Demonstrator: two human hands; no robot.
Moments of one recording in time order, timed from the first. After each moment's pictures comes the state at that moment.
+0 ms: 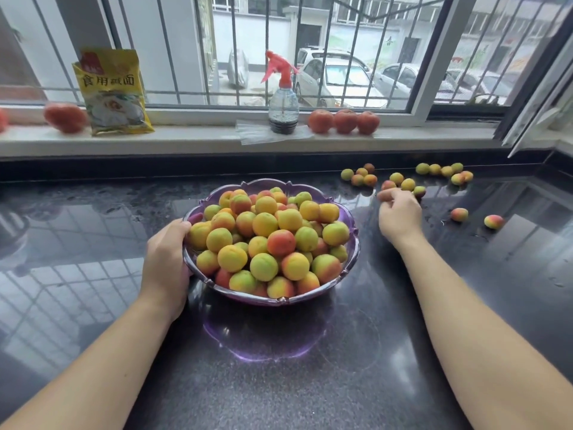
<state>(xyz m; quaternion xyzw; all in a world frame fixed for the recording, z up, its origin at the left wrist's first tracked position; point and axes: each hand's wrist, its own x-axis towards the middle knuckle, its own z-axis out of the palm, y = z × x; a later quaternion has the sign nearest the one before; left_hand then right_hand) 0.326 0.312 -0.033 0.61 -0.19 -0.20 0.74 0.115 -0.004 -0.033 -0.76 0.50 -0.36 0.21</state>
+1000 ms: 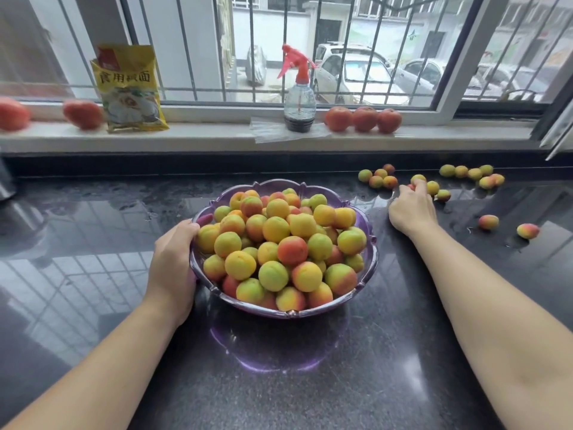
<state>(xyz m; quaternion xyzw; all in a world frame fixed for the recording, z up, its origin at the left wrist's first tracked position) 0.332 0.306 -0.044 0.60 -0.18 -0.19 0.76 0.144 -0.087 -0.060 -0.79 0.56 -0.22 0.15</state>
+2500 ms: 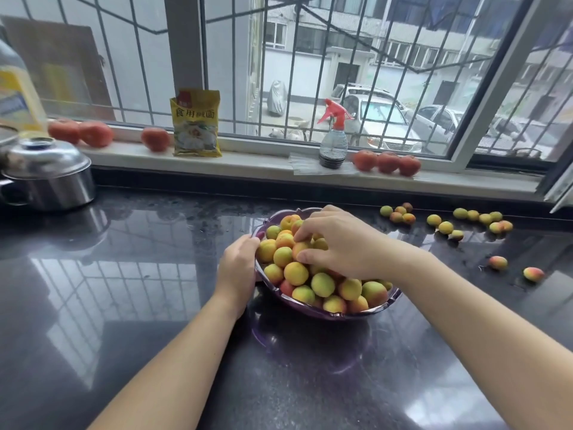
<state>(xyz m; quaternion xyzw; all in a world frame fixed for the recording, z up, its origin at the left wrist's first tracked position) 0.335 0.315 -0.041 0.63 -0.21 -0.20 0.72 0.192 0.184 0.079 -0.99 0.07 -0.07 0.07</state>
